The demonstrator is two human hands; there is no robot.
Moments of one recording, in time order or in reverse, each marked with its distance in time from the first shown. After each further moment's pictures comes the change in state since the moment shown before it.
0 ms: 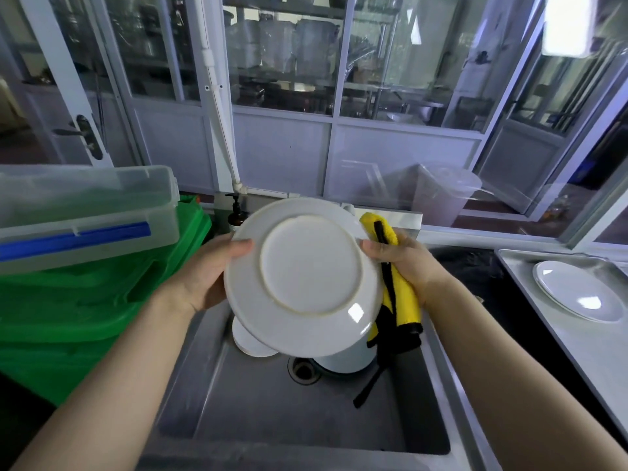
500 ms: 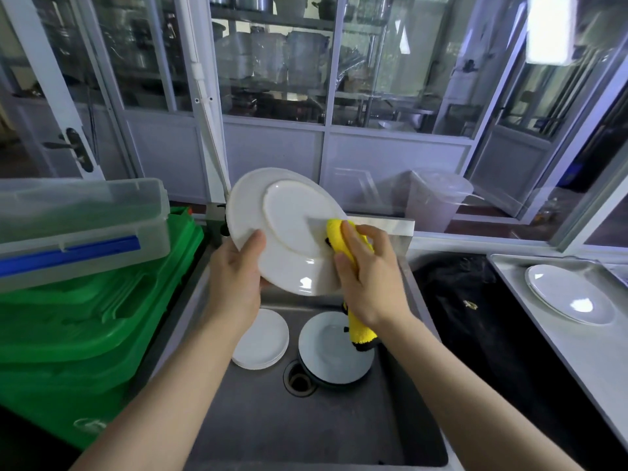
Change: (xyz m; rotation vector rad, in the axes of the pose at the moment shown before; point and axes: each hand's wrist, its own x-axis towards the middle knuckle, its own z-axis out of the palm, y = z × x) left_hand 0.029 -0.022 0.057 -0.158 0.544 0.373; right_hand -0.010 0.021 0.039 -1.040 0.361 -0.575
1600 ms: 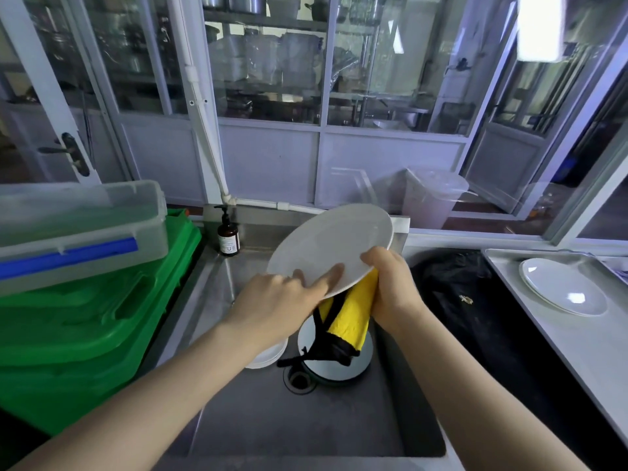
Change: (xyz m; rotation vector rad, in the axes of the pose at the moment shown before) left_hand -0.036 0.006 0.013 1.749 -0.650 1.086; right_hand 0.000 0.010 -0.012 1.154 -0.028 0.657
